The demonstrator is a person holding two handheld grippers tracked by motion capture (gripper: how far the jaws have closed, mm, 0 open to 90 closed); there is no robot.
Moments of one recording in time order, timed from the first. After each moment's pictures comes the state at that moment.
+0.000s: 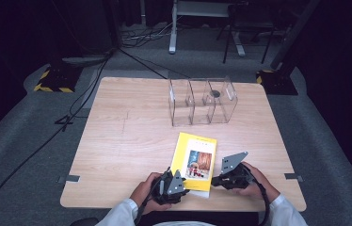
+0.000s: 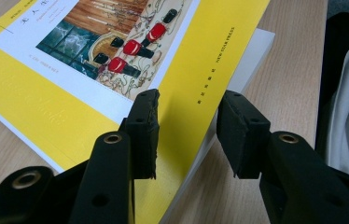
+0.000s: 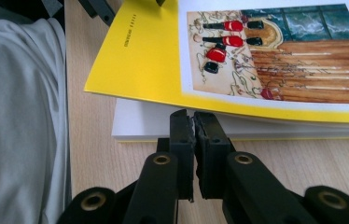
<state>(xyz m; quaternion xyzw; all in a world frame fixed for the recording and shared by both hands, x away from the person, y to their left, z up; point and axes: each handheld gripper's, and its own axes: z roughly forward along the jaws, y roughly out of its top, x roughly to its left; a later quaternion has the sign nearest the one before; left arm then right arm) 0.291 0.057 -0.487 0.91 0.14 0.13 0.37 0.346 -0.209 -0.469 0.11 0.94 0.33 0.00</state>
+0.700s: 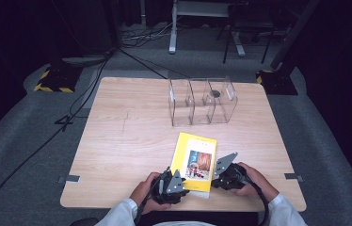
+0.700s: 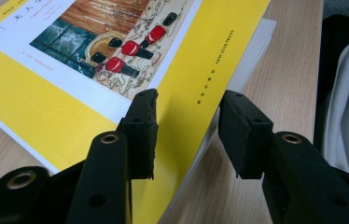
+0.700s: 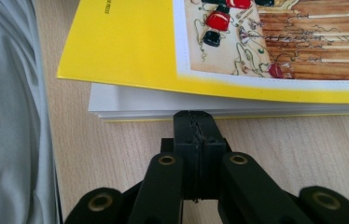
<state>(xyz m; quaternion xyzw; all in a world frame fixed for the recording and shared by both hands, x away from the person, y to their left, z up) 0.293 0.059 -0.489 0.91 0.14 0.12 0.37 0.348 -0.197 -0.474 0.11 0.96 0.25 0.00</state>
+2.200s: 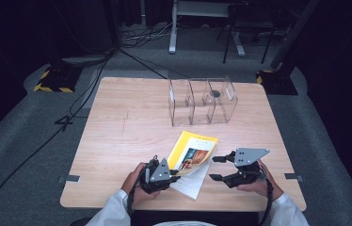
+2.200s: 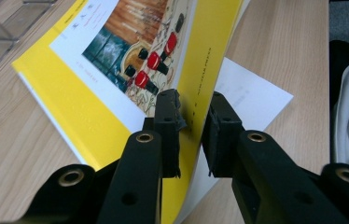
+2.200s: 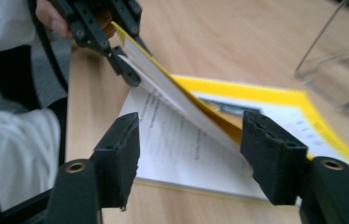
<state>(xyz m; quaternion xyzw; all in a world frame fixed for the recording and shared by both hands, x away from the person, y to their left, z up) 0.317 0.104 -0.465 0.89 0.15 0.12 0.42 0.340 -0.221 -0.425 0.11 0.86 0.48 0.09</state>
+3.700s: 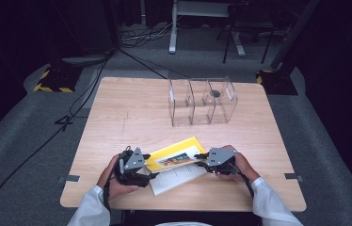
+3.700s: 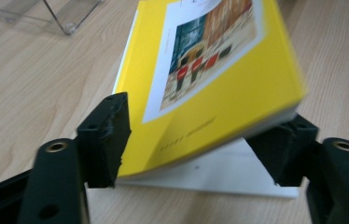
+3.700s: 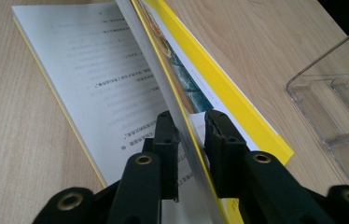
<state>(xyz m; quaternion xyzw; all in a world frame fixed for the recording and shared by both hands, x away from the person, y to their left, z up) 0.319 0.149 -0.443 0.88 0.22 0.15 0.40 0.375 -0.167 -0.464 0.01 0.90 0.40 0.19</state>
